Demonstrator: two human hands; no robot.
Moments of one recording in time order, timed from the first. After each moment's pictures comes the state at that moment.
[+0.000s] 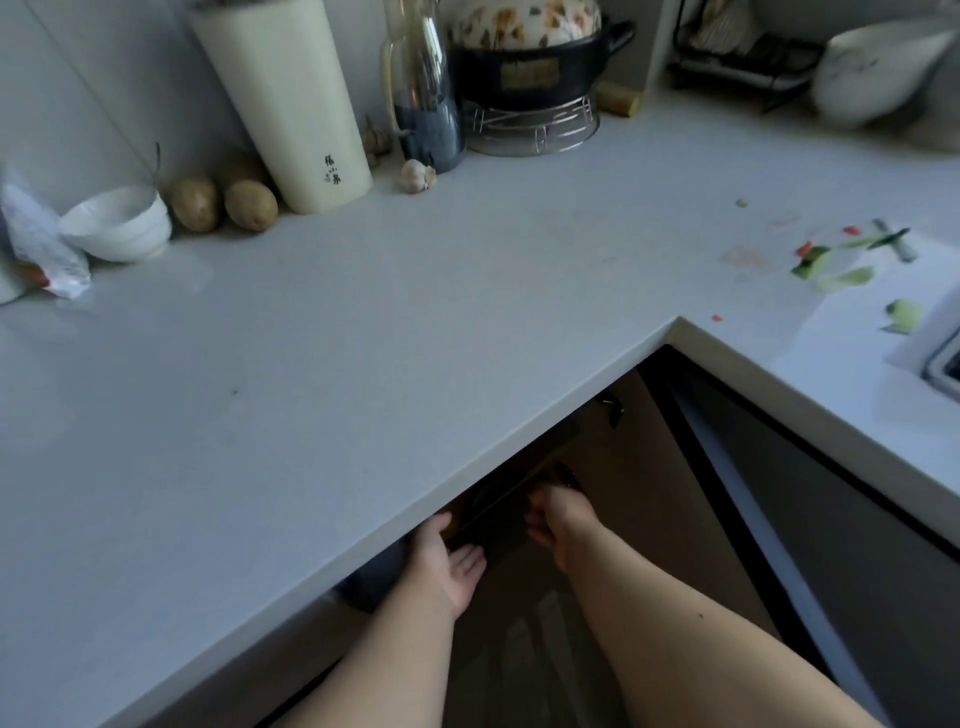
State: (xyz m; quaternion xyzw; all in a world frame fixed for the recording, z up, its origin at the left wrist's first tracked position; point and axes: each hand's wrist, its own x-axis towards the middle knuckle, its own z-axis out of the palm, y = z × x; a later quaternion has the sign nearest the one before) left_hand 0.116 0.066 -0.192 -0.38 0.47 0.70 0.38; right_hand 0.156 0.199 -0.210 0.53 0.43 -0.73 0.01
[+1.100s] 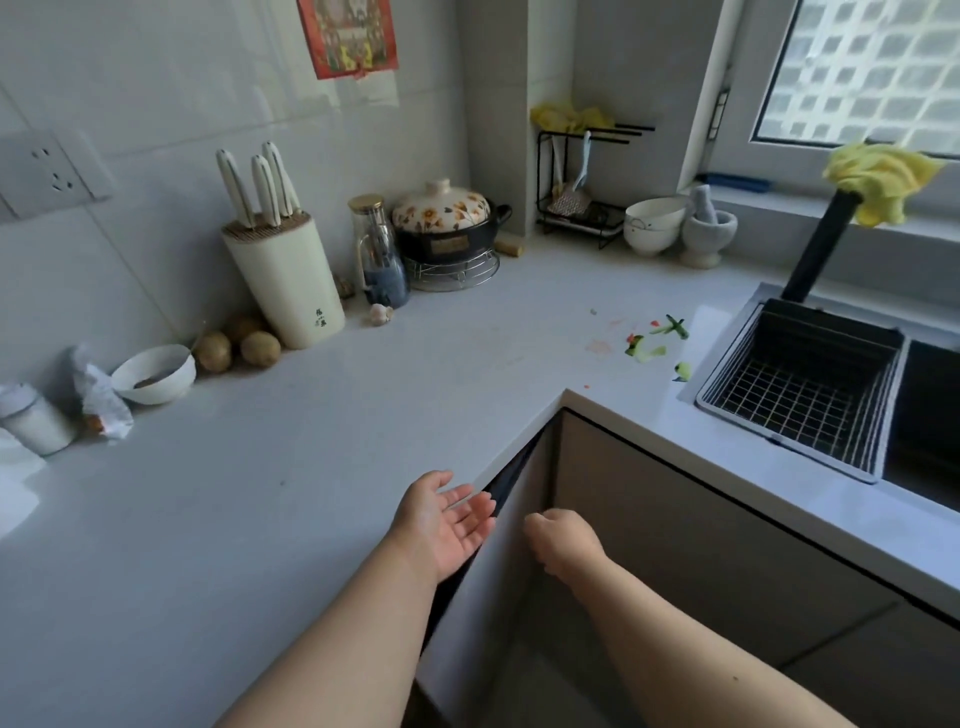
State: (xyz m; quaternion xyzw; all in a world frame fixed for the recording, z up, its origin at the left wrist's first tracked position) left_hand 0.147 0.049 0.031 -0.16 0.51 0.67 0.50; right_hand 0.257 0.153 -0.033 0.50 0.69 -0.52 0.01
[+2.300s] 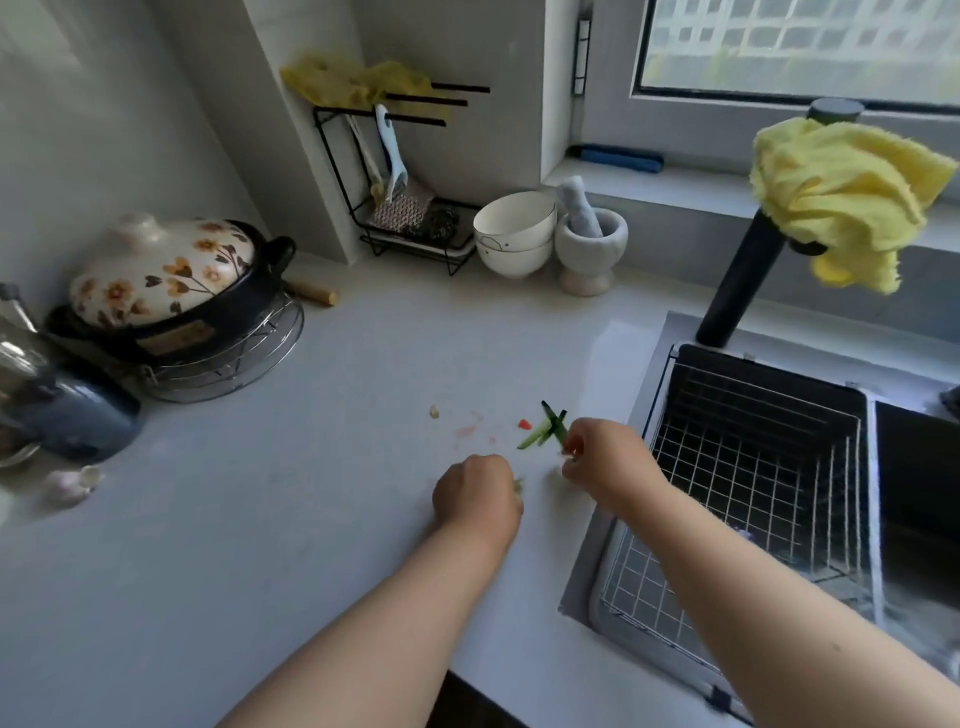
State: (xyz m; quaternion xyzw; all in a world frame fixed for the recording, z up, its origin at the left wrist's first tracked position) left_hand 0.135 0.492 0.009 0.45 0.88 0.01 0.15; right_hand 0.246 0.591 0.007 0.50 0.83 -0.26 -0.01
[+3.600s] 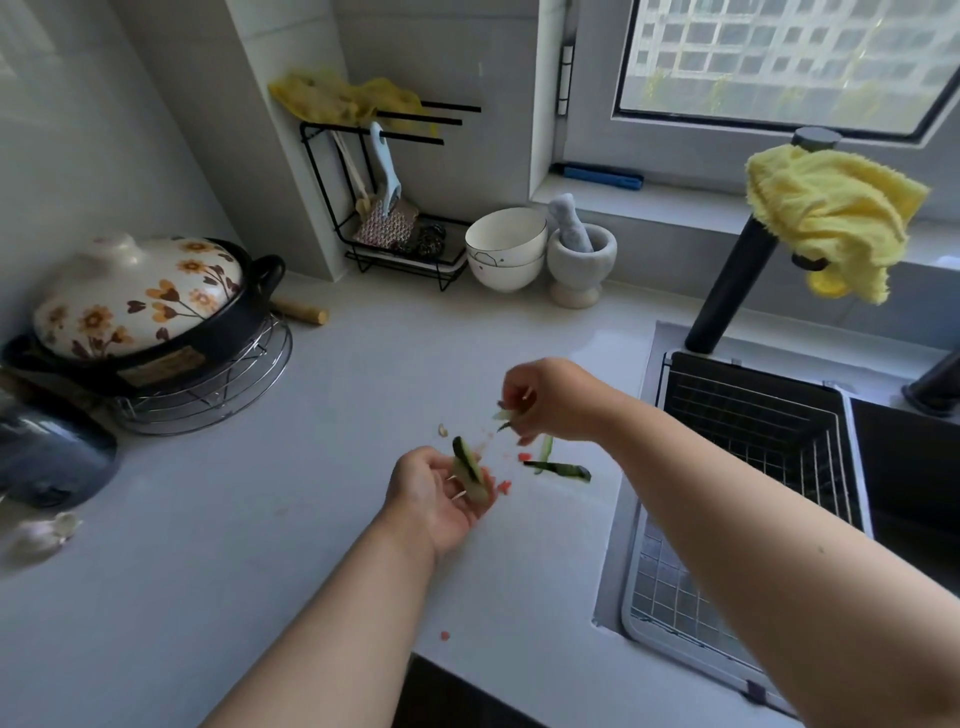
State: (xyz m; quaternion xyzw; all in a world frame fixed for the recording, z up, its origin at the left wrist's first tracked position) left_hand 0.060 0.478 0.025 -0.14 0.49 0.60 0.62; right_hand 0.176 0.598 0.080 0.37 0.86 -0.36 -0.01
